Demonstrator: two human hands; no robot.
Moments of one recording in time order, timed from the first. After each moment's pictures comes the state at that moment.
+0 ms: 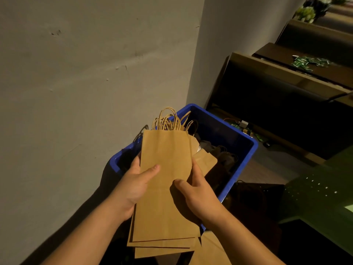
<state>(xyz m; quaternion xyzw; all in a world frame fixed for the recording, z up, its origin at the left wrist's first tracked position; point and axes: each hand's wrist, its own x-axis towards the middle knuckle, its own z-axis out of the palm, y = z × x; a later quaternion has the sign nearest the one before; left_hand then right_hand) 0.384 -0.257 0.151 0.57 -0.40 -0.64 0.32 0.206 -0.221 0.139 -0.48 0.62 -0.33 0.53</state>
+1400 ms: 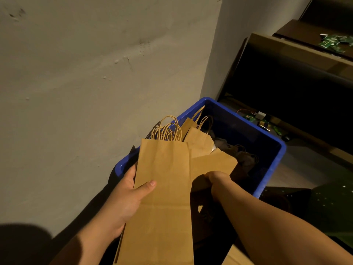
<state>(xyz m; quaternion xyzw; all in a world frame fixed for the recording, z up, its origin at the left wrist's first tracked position) 0.420 -0.282 0.121 0.61 -0.39 -0.63 0.30 0.147 -0.363 -0.029 -0.06 0.82 -0.21 0.54</state>
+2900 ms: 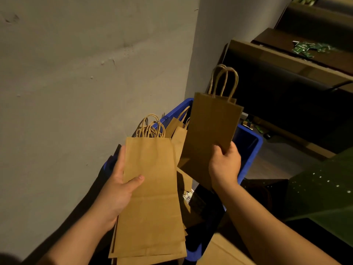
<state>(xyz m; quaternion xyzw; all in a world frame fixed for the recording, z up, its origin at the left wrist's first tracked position) 0.412 -0.281 0.130 0.60 -0.42 -0.60 0.33 0.161 -0.303 0.121 -0.28 0.72 -0.56 0.30</state>
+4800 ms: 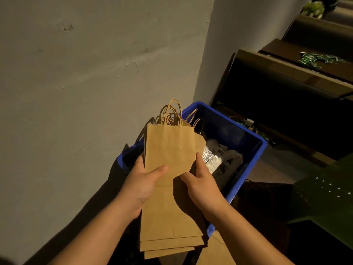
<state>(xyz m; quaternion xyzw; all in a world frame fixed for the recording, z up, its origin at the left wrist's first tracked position) 0.386 -0.259 0.150 0.61 -0.39 -0.60 0.34 0.221 -0.234 0.153 -0.48 0.68 -0.30 0.47</state>
